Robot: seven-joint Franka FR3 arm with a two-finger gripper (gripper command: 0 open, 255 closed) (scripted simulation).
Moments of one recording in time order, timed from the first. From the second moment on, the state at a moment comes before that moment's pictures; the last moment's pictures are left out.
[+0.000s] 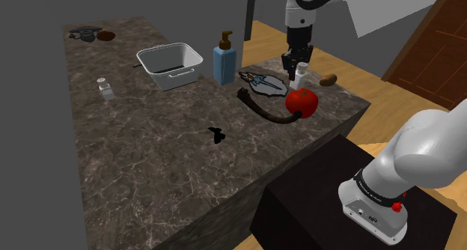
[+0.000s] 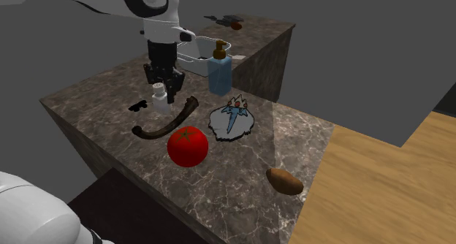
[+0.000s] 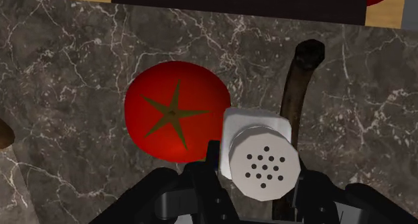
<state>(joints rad) 0.15 -0.28 -0.07 -2.18 -0.03 1.64 0.09</state>
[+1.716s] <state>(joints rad) 0.38 0.06 0.21 -1.87 0.10 1.70 0.57</state>
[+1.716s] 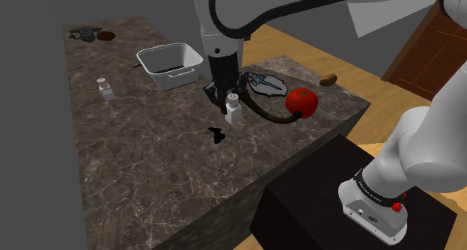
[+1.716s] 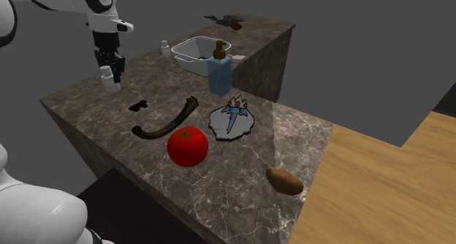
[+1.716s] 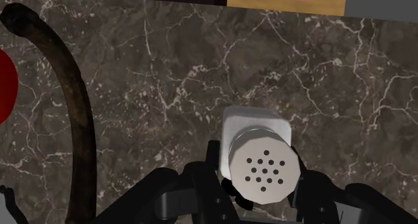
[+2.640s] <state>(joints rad) 0.38 0.12 0.22 -1.99 0.10 1.88 0.56</state>
